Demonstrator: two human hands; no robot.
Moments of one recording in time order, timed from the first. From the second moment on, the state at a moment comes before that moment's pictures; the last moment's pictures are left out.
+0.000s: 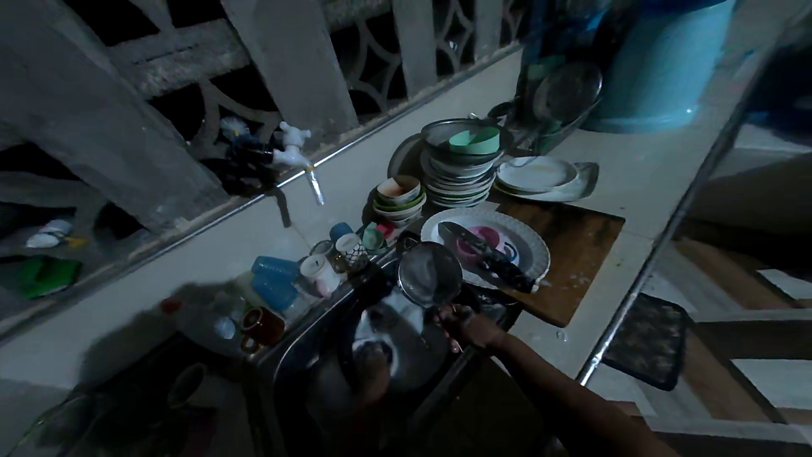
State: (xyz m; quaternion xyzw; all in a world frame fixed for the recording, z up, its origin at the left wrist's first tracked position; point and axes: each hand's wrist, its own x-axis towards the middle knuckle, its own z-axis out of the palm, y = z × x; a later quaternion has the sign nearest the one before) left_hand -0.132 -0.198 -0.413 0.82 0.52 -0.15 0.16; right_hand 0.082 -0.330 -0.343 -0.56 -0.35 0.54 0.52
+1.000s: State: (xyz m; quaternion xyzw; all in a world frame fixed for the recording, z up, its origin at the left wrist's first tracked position) left_hand -0.035 -0.180 -0.251 0.91 0.39 0.11 0.05; right_hand 0.048 -0.337 -0.302 -0.58 -0.41 0.54 0.45
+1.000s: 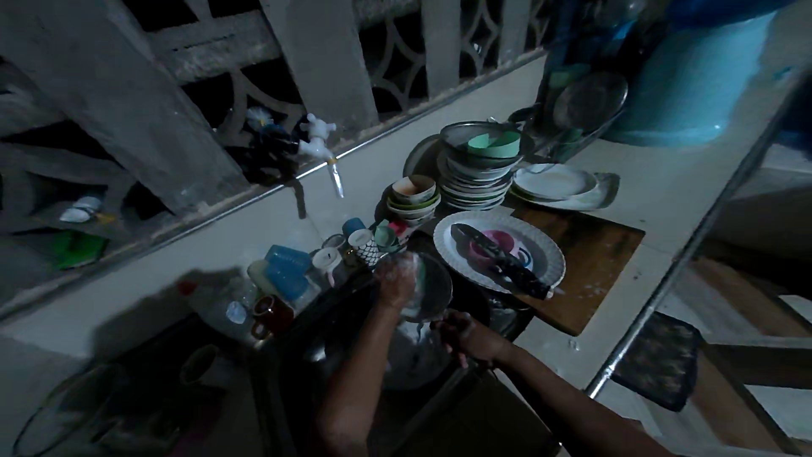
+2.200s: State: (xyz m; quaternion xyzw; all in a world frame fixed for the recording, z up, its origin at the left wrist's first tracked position) left_hand -0.031 -0.185 -0.251 0.91 0.37 0.16 0.12; right_hand 0.058 -0.333 -0.288 -0.56 -0.45 0.52 0.46
